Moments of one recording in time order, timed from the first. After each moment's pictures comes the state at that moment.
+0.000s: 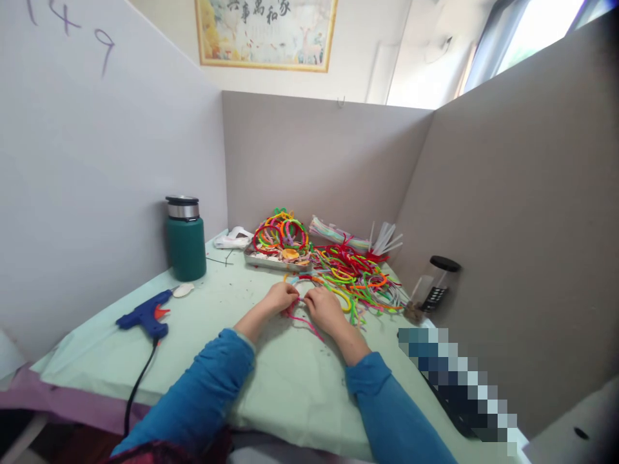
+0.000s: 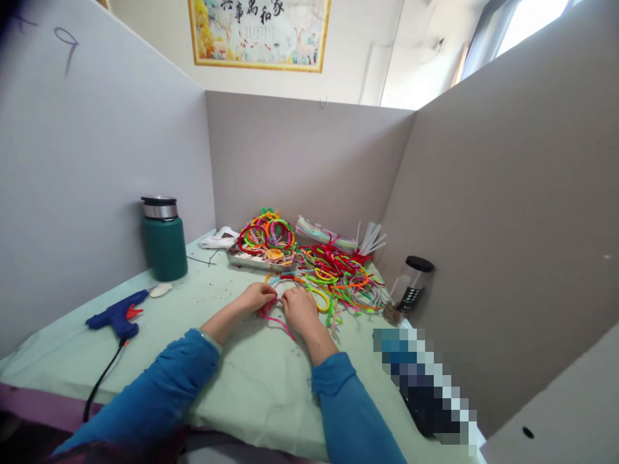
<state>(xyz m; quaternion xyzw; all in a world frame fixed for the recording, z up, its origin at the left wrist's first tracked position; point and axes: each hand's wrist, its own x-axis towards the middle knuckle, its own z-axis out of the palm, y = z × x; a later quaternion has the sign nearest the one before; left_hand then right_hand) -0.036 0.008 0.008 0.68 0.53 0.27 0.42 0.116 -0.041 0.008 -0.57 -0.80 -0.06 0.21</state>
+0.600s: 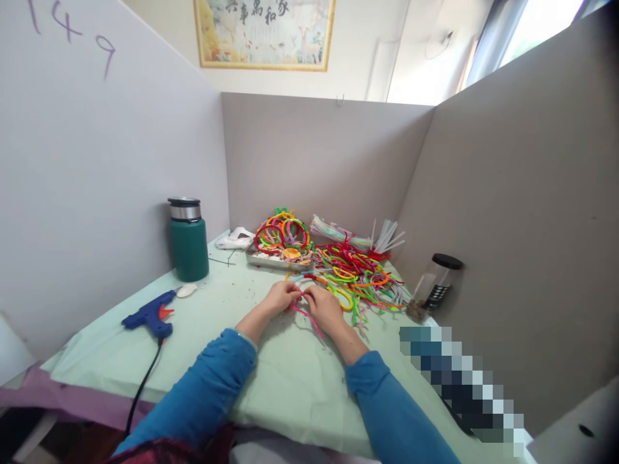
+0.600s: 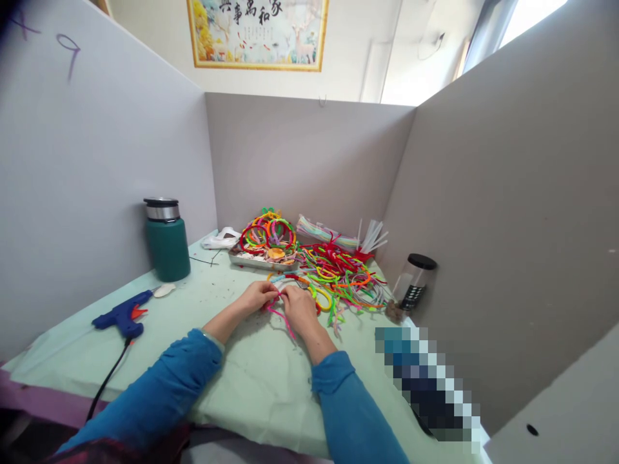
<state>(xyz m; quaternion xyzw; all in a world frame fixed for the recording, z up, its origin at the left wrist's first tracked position) -0.040 0.011 -0.004 0.71 0.47 0.33 0.40 0.113 -0.035 -0.004 -0.53 -0.78 -0.02 0.32</state>
